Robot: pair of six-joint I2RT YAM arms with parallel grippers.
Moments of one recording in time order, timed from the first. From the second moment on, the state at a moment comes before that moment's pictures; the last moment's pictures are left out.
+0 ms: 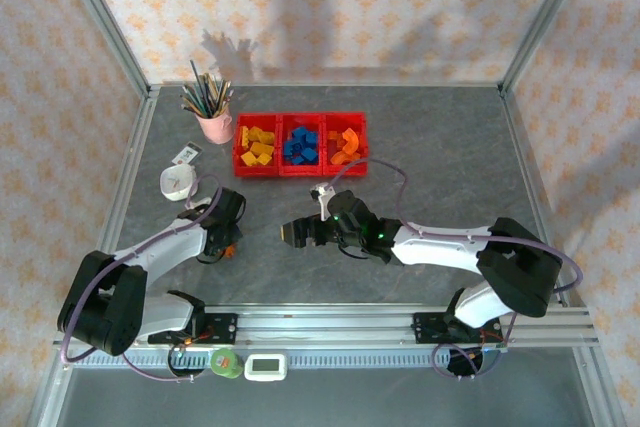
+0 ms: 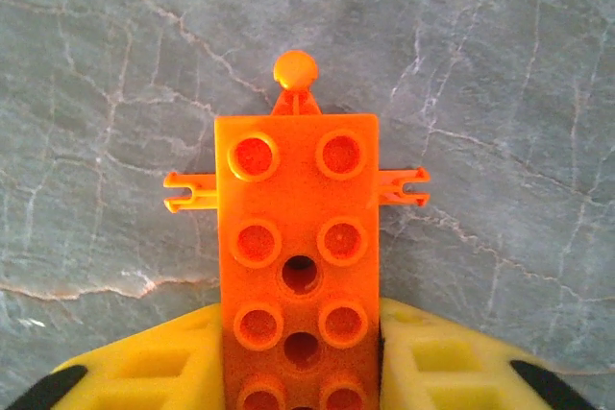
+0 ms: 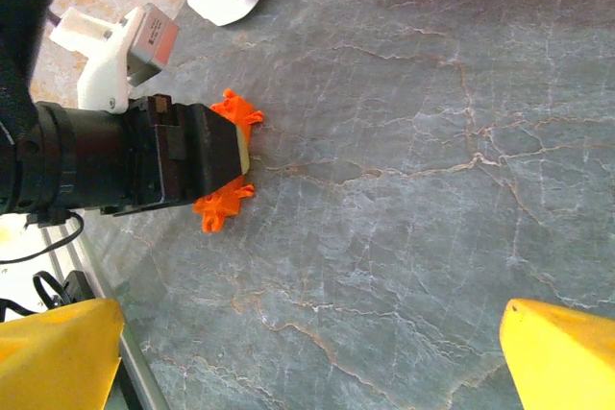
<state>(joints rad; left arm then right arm) -0.30 1.25 0.52 -0.57 -0.28 -0.93 0.99 1.47 0.71 0.22 -0.12 0.65</state>
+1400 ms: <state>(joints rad) -0.67 2.35 2.10 -0.62 -0.31 -0.59 0.36 1.09 0.73 -0.26 0.09 0.65</state>
